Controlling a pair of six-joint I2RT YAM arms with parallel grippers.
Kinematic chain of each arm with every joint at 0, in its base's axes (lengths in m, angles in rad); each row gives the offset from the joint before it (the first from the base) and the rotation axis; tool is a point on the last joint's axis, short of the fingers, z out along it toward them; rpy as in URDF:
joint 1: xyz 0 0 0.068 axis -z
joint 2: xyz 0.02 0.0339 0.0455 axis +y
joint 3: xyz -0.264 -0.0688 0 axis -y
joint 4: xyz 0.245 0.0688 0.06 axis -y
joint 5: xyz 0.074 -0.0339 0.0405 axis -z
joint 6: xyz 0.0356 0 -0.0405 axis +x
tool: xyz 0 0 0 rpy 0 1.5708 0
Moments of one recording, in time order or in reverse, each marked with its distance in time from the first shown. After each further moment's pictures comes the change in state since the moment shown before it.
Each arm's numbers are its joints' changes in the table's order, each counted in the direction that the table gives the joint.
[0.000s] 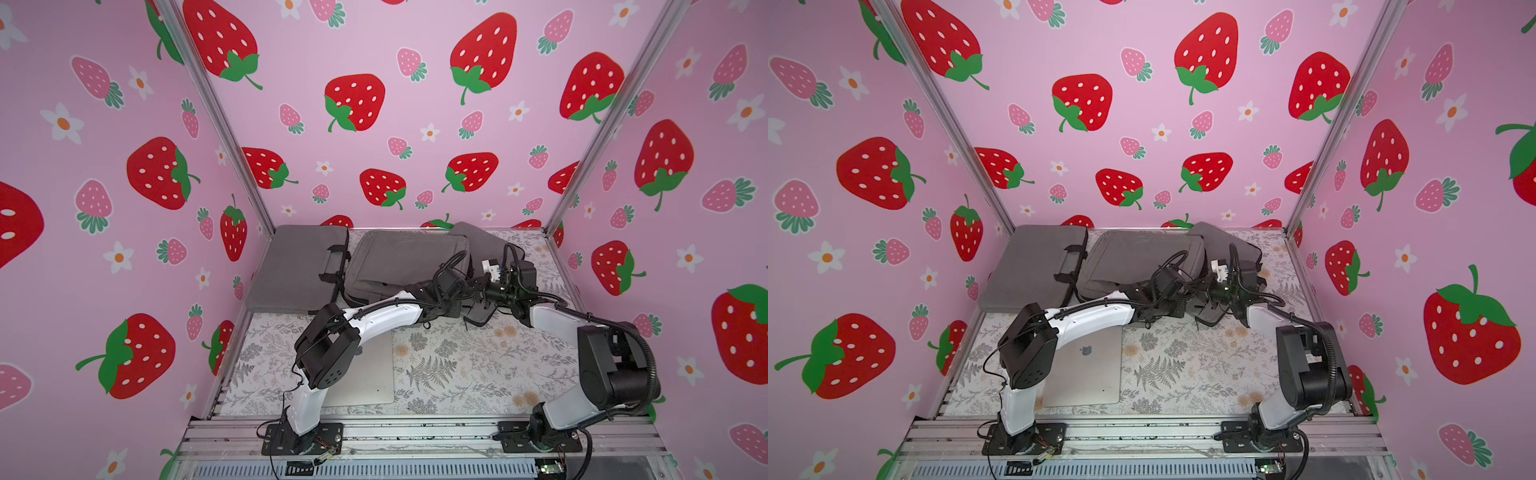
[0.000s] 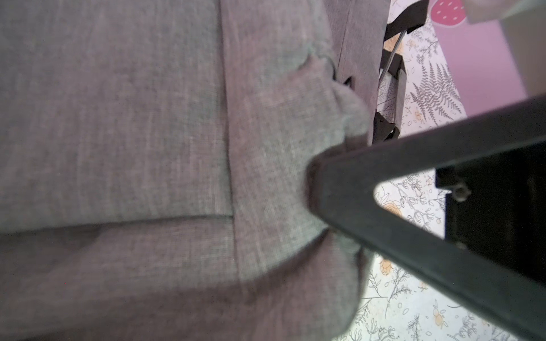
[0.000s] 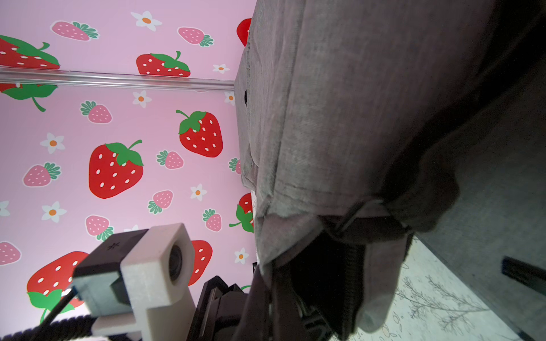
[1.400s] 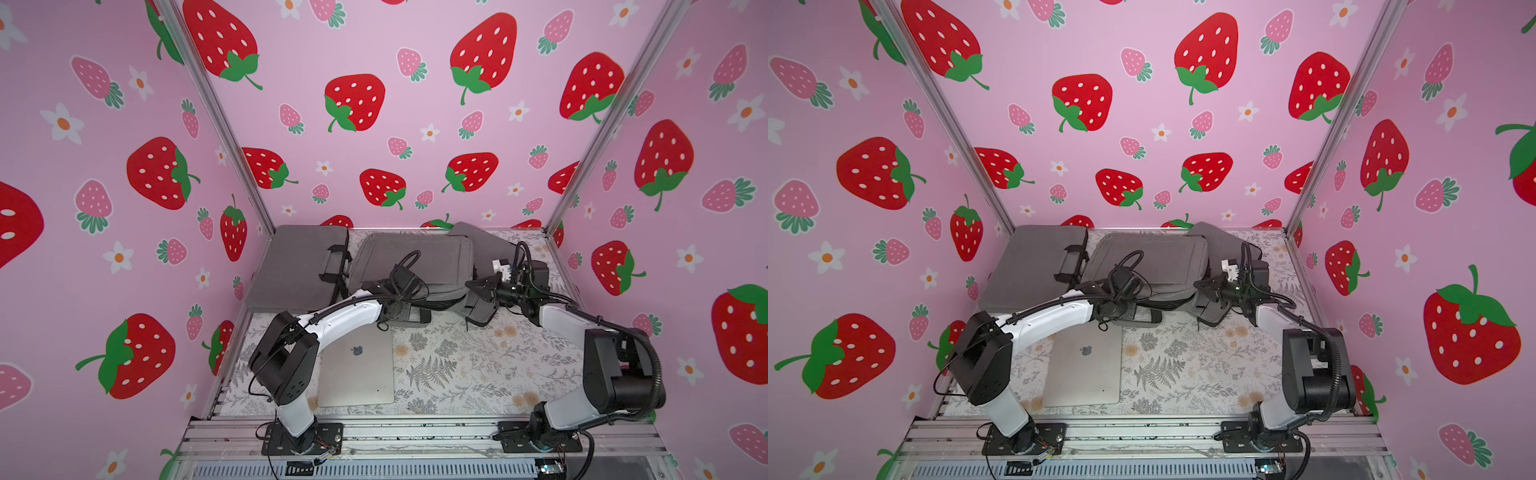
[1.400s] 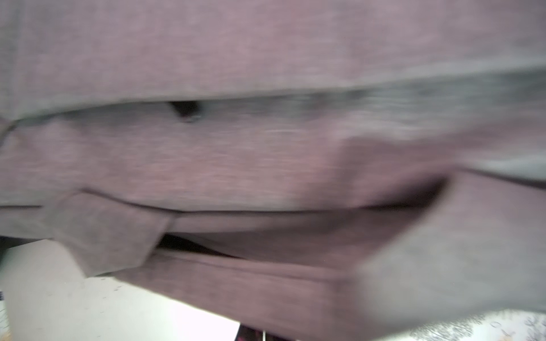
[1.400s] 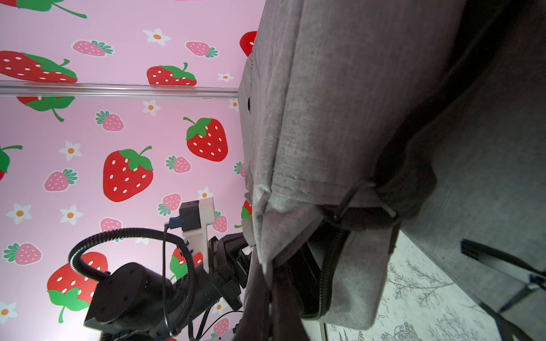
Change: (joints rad) left arm -0.209 -0.275 -0.299 -0.218 -0.143 0.148; right arm 0.110 -0.037 0.000 -0.069 -0.072 -0.034
